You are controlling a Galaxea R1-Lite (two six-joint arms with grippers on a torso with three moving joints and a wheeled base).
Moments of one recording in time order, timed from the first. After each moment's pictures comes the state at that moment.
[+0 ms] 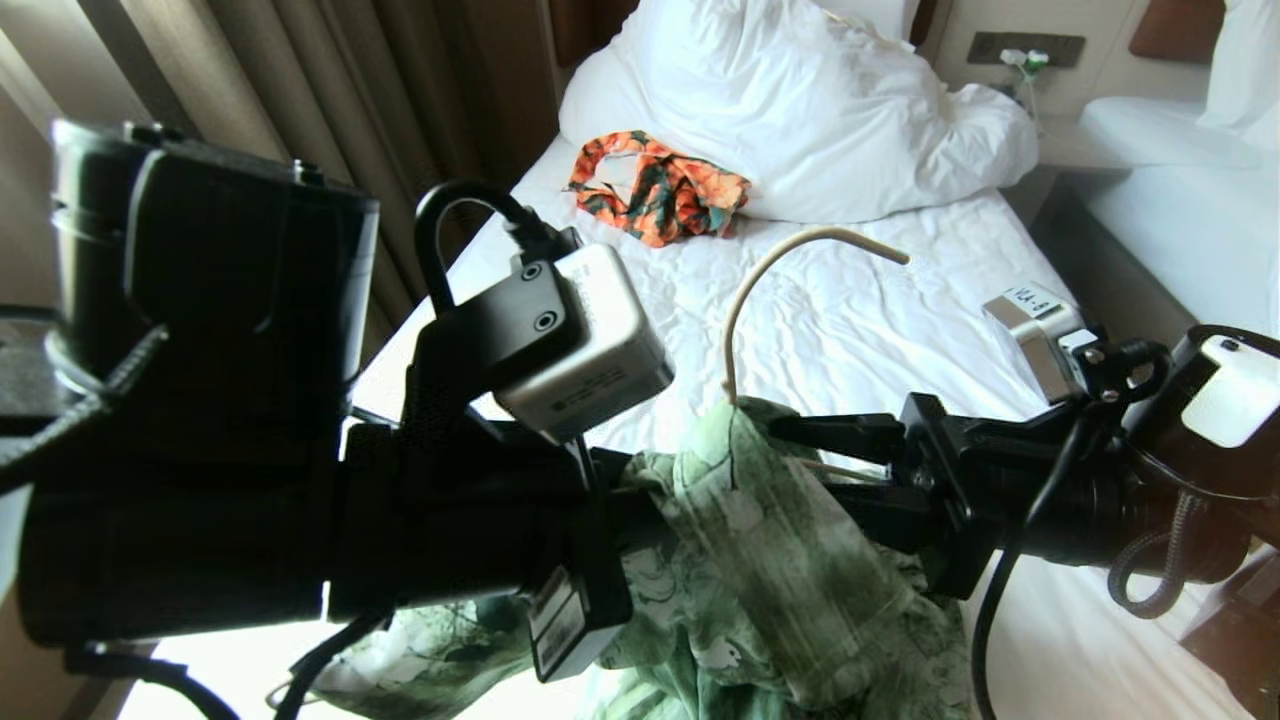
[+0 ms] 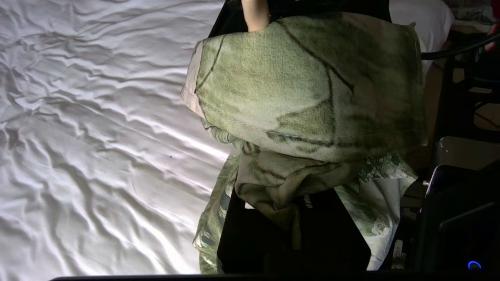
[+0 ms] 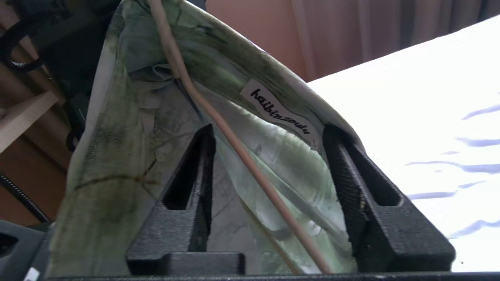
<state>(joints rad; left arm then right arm) -0.98 1.41 -1.06 0.04 -0.10 0.41 0.55 1.66 -0.63 -1.20 0.81 0.17</state>
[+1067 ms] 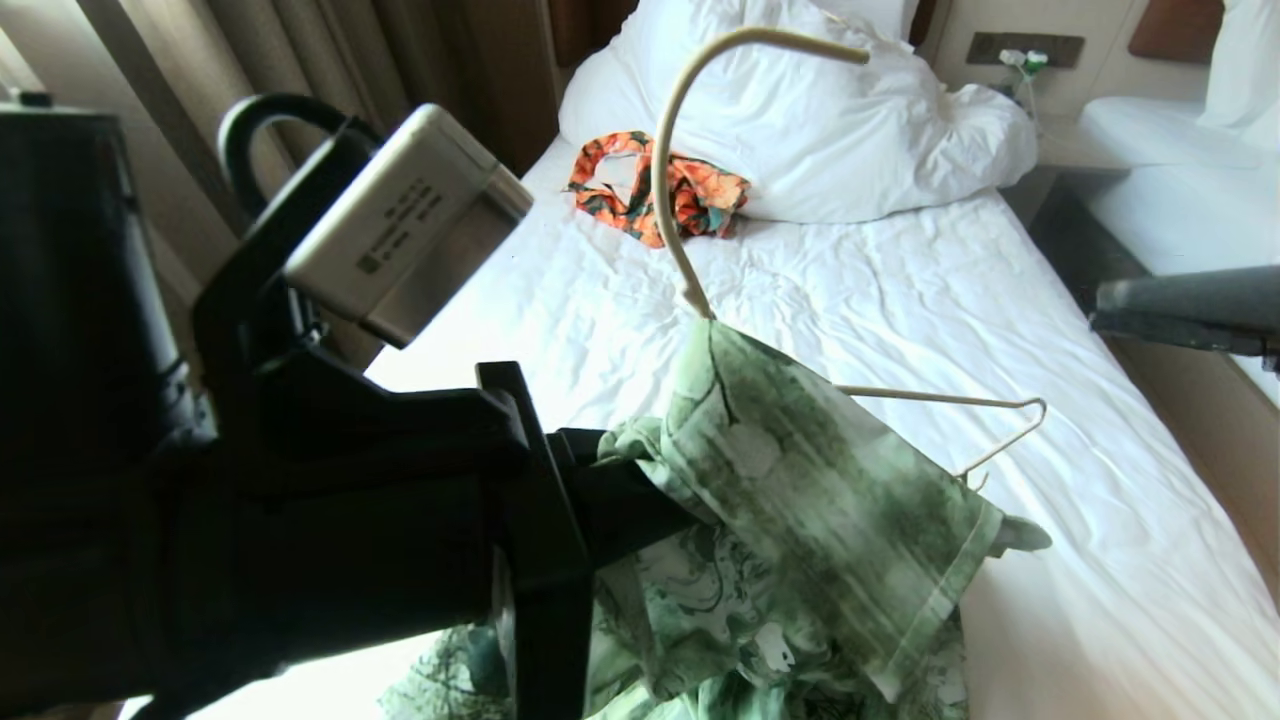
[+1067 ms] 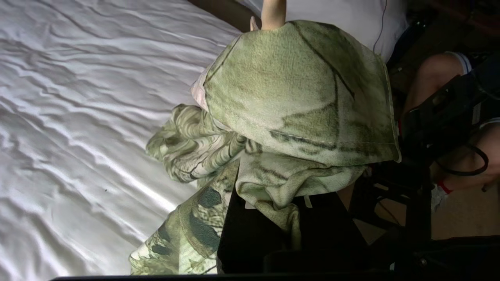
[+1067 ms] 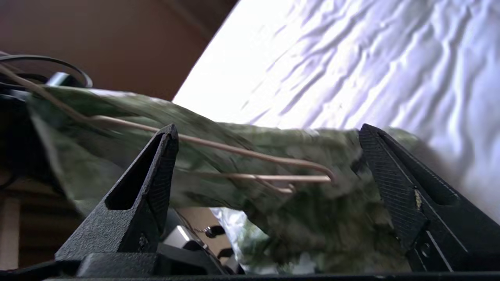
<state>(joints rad) -1.06 1.32 -0.95 -0.21 -0.10 0.05 0.11 1.23 -1.15 0.19 0.75 0.22</state>
